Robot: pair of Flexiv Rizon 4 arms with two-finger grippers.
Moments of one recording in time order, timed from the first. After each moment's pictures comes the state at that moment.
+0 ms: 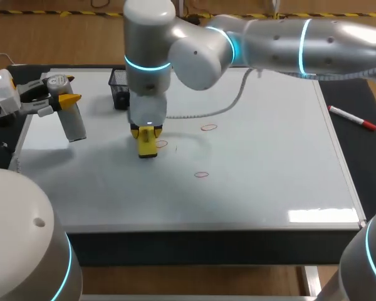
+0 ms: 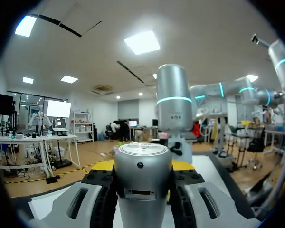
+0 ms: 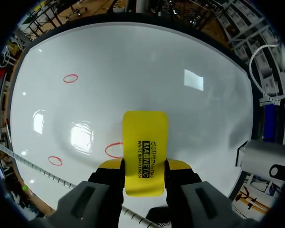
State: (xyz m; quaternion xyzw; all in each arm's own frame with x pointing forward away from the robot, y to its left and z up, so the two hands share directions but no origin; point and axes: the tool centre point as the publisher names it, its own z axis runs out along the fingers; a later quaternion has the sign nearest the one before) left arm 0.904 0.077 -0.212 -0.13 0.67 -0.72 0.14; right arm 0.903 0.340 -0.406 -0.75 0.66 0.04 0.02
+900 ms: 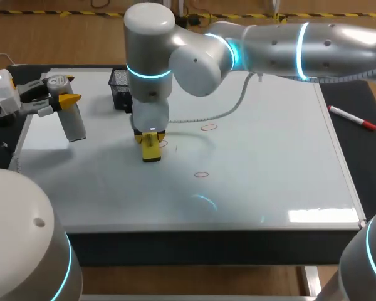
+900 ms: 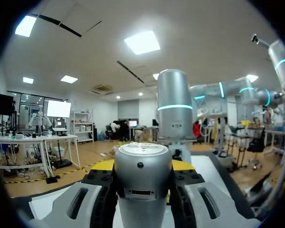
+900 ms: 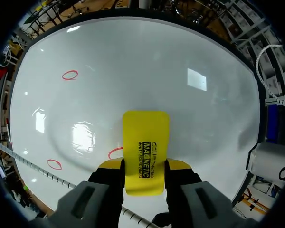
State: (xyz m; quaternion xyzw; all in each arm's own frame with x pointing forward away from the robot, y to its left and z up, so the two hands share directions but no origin) left arm 0.904 0.077 -0.212 -0.13 0.67 -0.72 0.14; right arm 0.904 0.327 -0.425 -0.75 0.66 0.03 0.02
